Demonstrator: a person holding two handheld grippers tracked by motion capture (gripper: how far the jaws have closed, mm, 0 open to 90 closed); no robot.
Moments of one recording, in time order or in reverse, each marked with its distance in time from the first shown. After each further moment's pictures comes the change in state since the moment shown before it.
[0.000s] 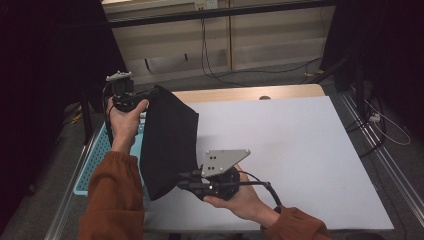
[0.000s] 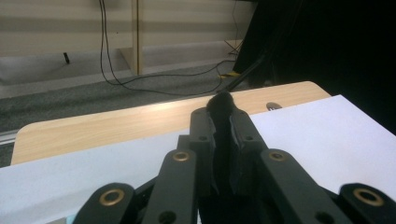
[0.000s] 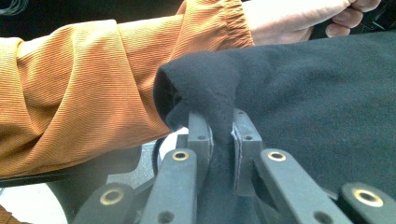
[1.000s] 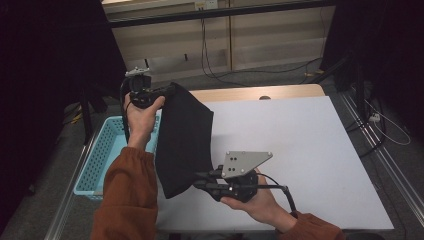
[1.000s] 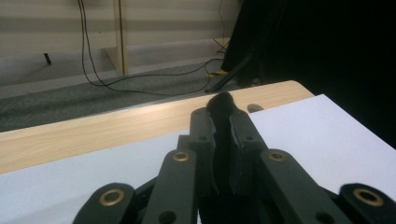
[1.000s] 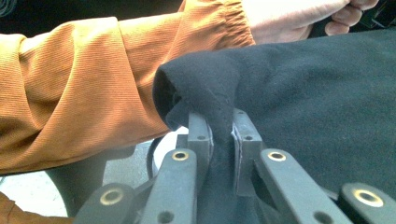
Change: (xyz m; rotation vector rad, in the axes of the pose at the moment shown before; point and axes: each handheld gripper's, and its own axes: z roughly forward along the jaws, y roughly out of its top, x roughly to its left) left arm -0.037 0.009 0.024 0.008 -0.035 0.018; right arm 0.001 -0.009 -0.035 -0.008 -0.048 0.011
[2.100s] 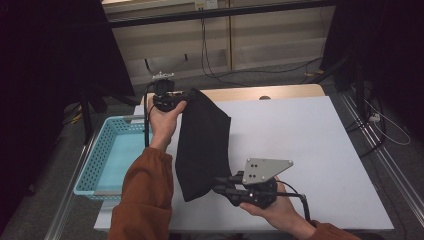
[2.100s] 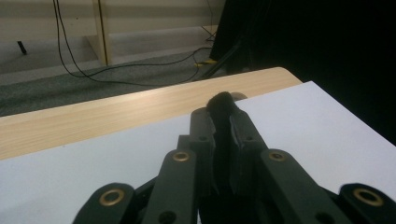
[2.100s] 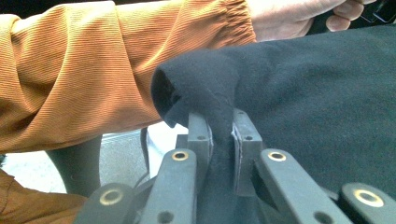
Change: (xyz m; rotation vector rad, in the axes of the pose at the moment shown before) left arm -0.035 -0.013 0.041 0.039 -0.043 0.004; right arm 0.000 -0.028 -0.032 0.035 -0.050 0.033
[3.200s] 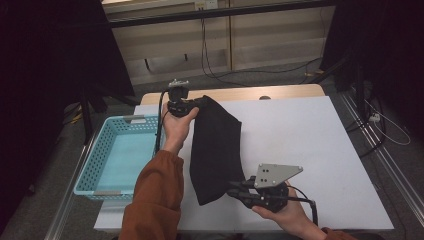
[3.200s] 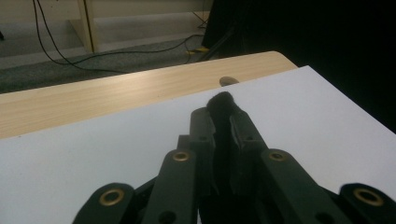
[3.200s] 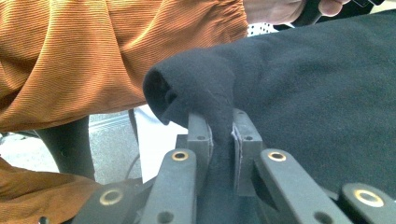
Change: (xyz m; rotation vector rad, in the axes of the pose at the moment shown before) left arm -0.014 -0.021 0.037 0.047 -0.032 -0.007; right arm -0.007 -0.033 -0.016 0.058 -0.046 0.043
